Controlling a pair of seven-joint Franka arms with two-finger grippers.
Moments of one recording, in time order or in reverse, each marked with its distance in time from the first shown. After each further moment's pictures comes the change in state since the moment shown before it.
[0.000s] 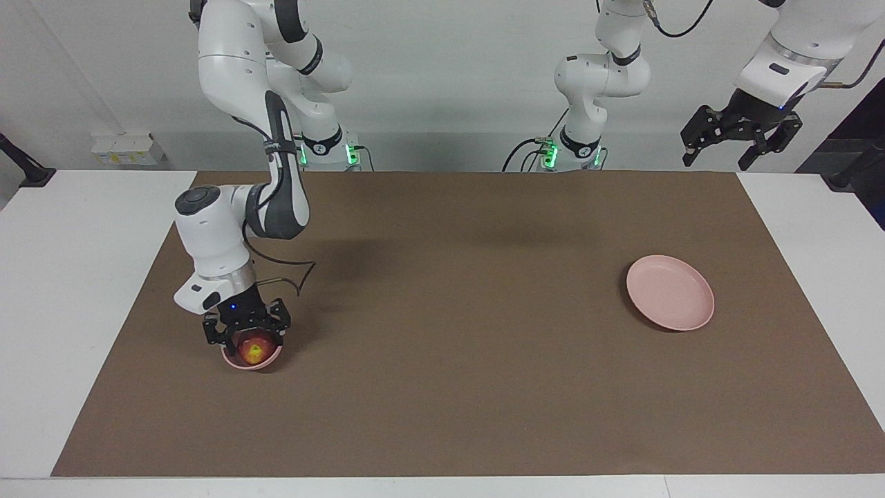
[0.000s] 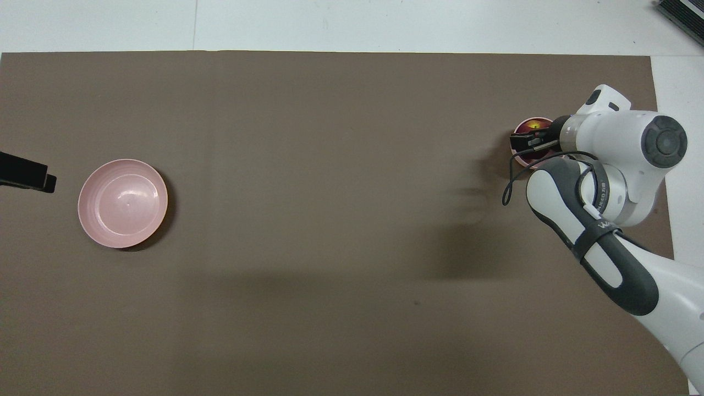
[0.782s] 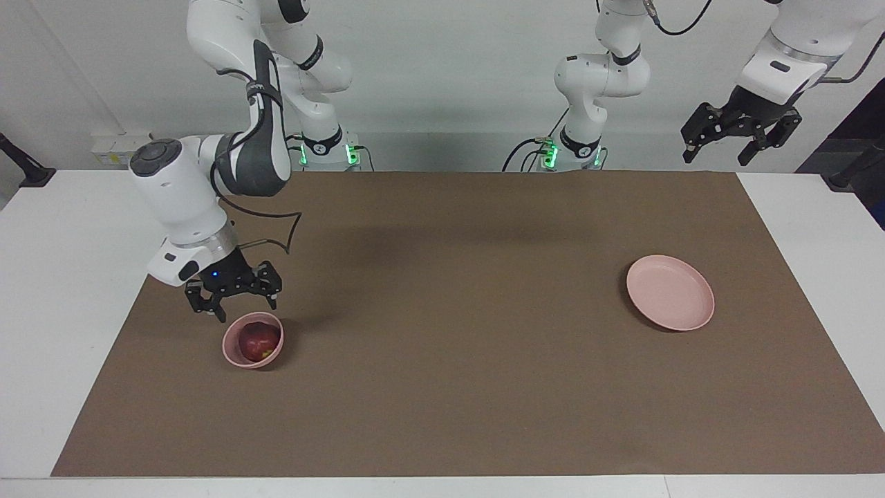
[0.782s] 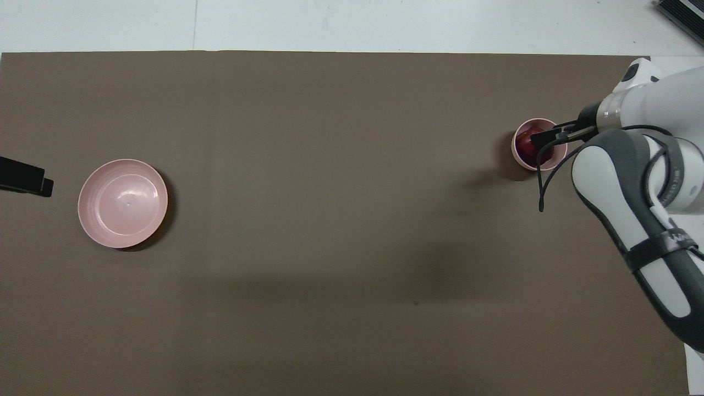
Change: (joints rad) left arm 0.000 -0.010 0.000 -0.005 0.003 -0.008 -0.012; right arm -0.005 -0.135 -0.011 0.156 0.000 -0.491 0.021
